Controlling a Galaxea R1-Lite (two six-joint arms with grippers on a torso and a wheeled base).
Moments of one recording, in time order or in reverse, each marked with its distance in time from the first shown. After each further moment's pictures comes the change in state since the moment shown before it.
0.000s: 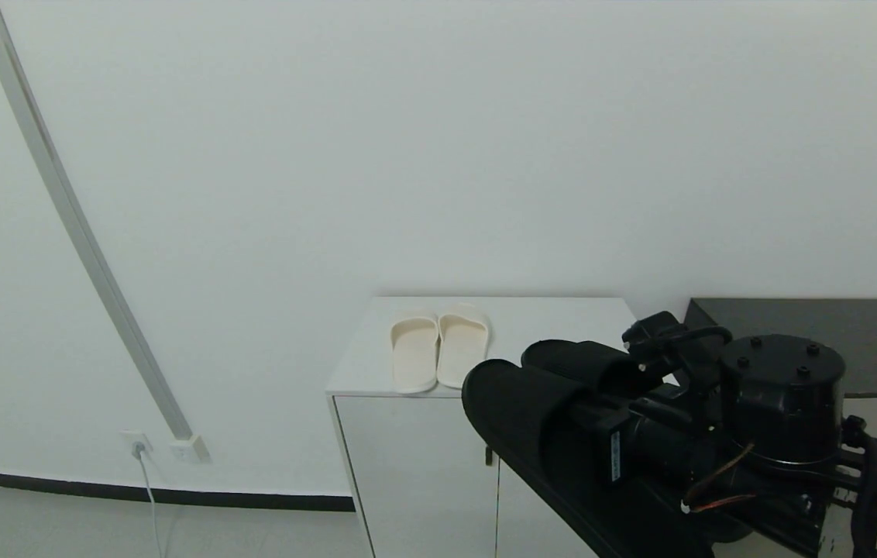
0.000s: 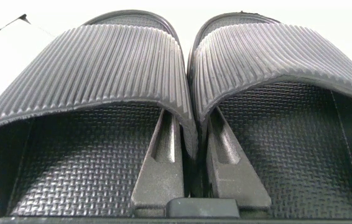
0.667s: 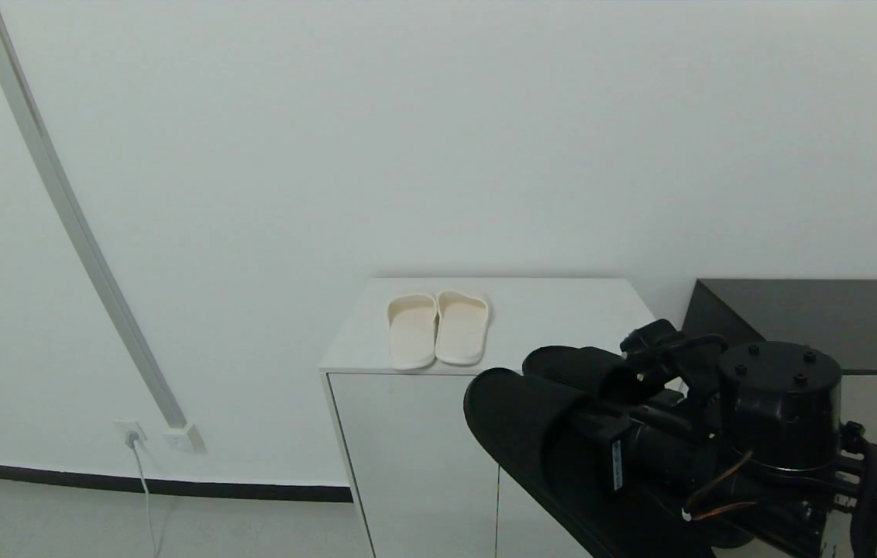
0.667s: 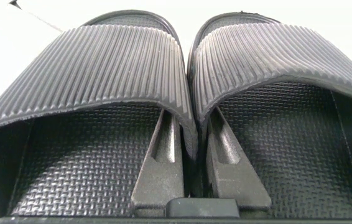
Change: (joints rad) left arm 0.000 0.000 0.000 0.000 0.000 0.002; right arm 0.001 0.001 0.017 0.000 0.000 -0.022
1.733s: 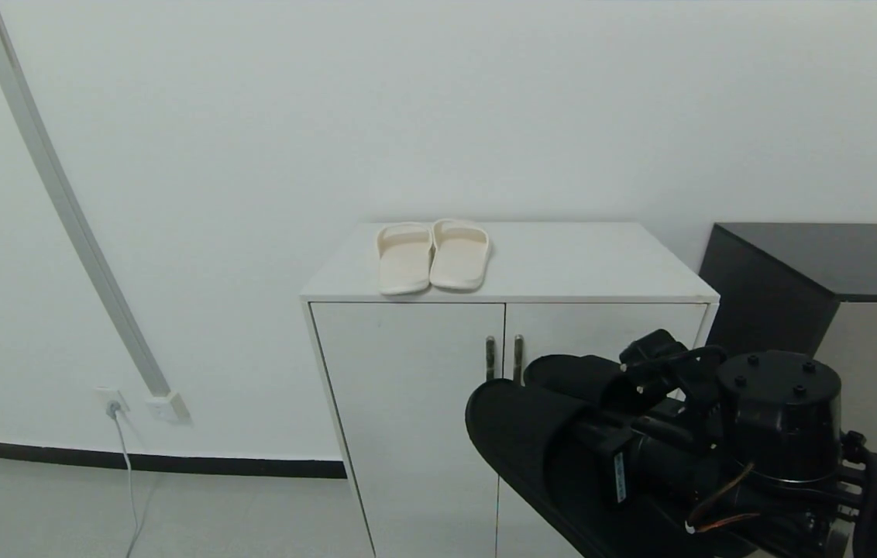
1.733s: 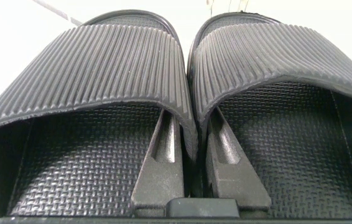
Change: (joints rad) left arm 0.000 0.000 0.000 0.000 0.002 0.000; right arm 0.006 0.000 0.023 -0.003 0.000 -0.009
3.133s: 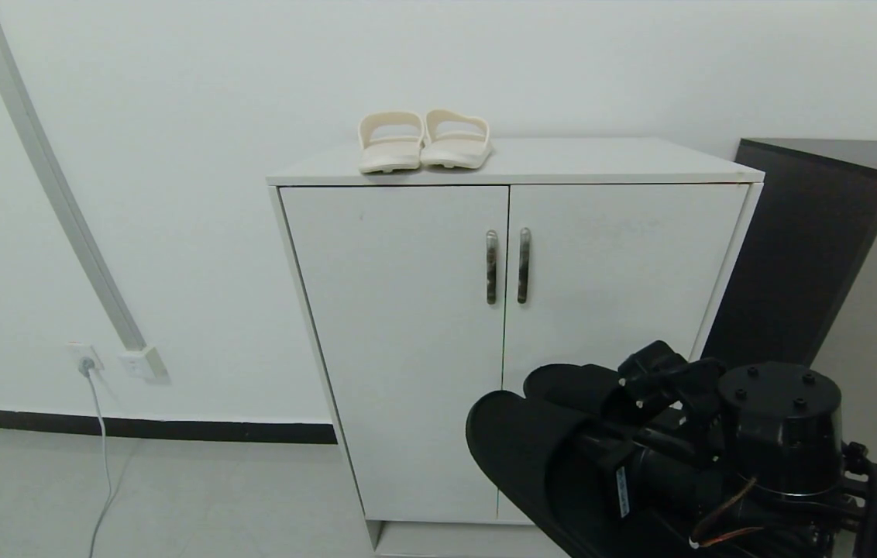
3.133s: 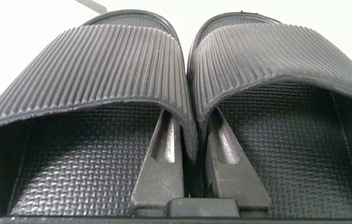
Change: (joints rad) left arm 0.000 0.000 0.000 0.000 -0.001 0.000; right arm 0.010 -0.002 0.026 -0.002 0.001 -0.012
